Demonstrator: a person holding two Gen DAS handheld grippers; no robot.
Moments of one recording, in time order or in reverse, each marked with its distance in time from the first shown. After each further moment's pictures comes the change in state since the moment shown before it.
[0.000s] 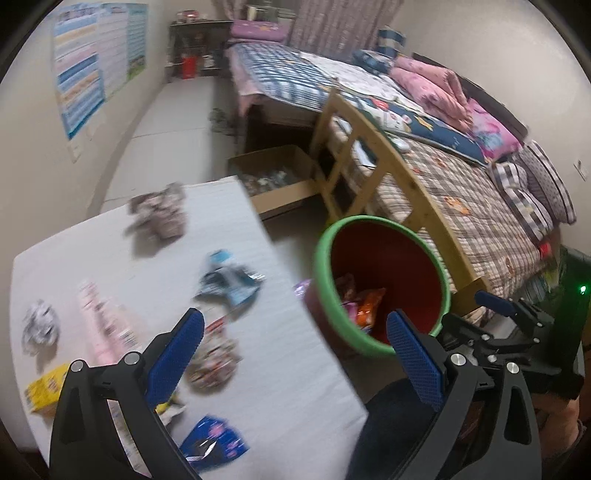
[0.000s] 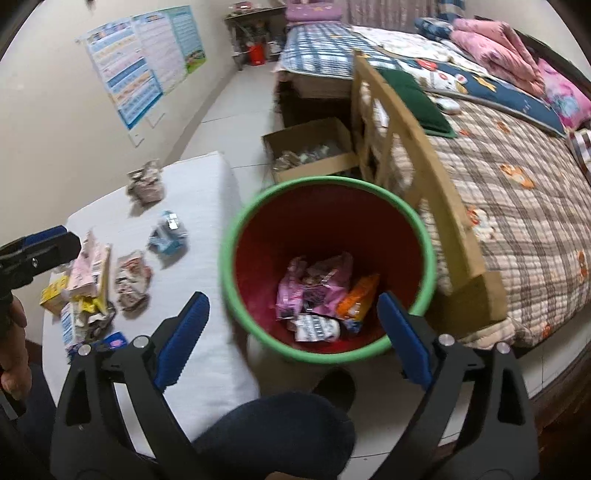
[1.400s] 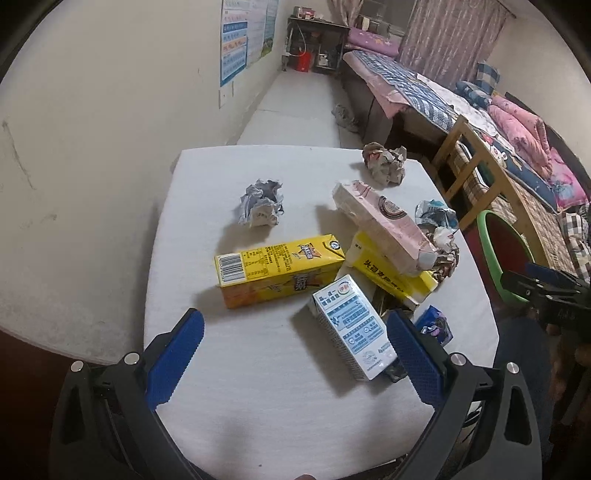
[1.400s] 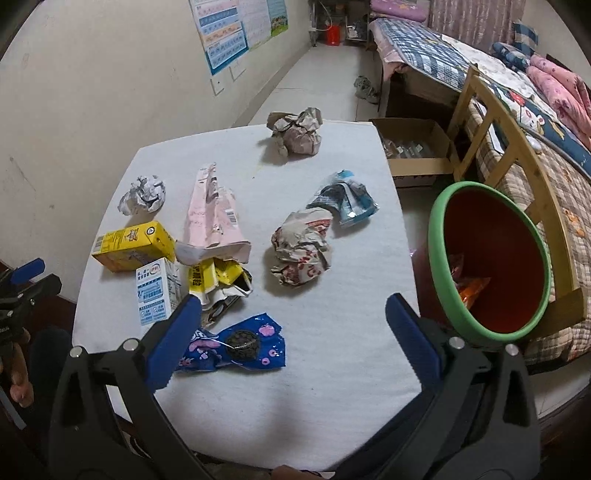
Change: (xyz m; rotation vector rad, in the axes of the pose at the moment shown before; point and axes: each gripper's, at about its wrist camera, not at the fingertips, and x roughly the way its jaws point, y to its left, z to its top) left arm -0.111 0.225 -0.140 -0.229 -0.019 0.255; right arm 0.019 0.216 -0.033 -0.210 0.083 0.085
